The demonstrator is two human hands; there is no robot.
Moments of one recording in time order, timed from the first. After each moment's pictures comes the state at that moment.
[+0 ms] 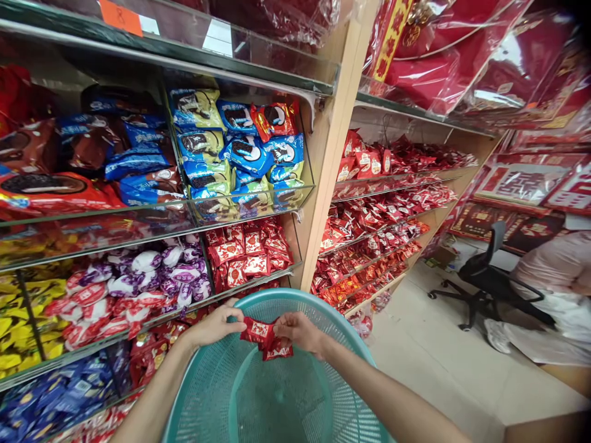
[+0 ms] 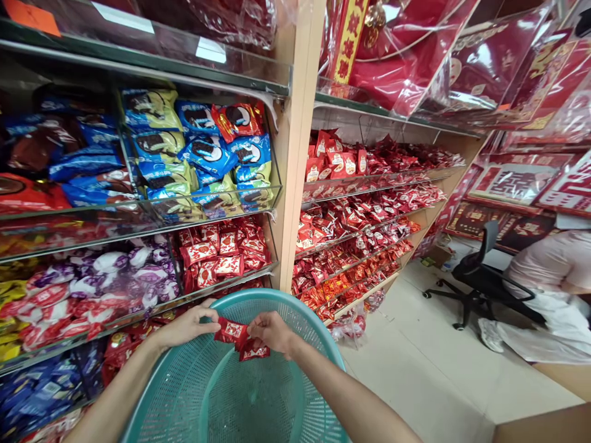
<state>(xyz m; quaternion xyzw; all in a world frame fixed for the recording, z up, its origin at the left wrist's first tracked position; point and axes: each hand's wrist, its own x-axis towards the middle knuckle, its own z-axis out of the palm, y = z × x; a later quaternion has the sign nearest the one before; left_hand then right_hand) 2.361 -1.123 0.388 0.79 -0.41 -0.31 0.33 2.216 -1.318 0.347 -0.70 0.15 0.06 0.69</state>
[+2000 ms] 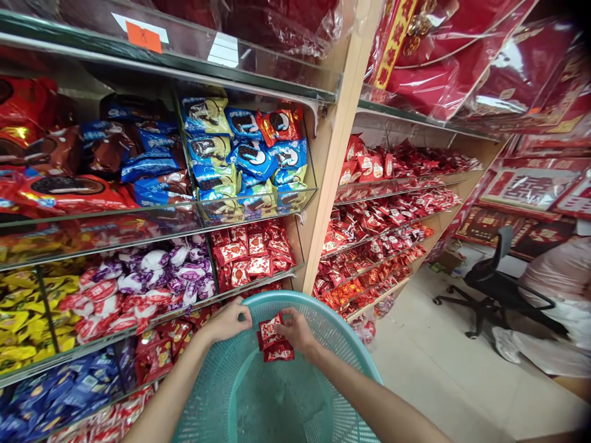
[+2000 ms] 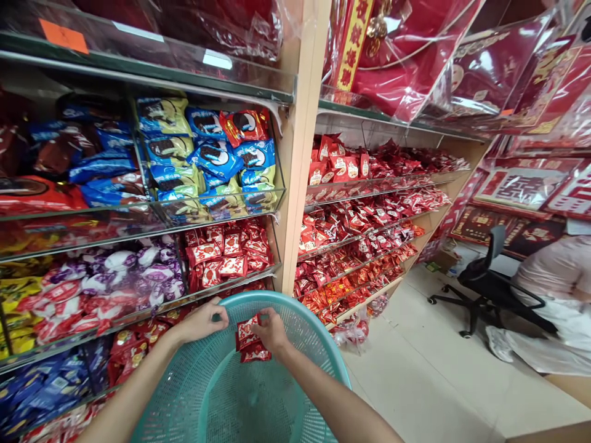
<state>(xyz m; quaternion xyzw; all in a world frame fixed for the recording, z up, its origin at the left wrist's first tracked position) 2.365 -1.136 0.366 0.83 -0.43 -0.21 0.27 2.235 -1.310 0.302 -0.67 0.26 -0.08 0.69</state>
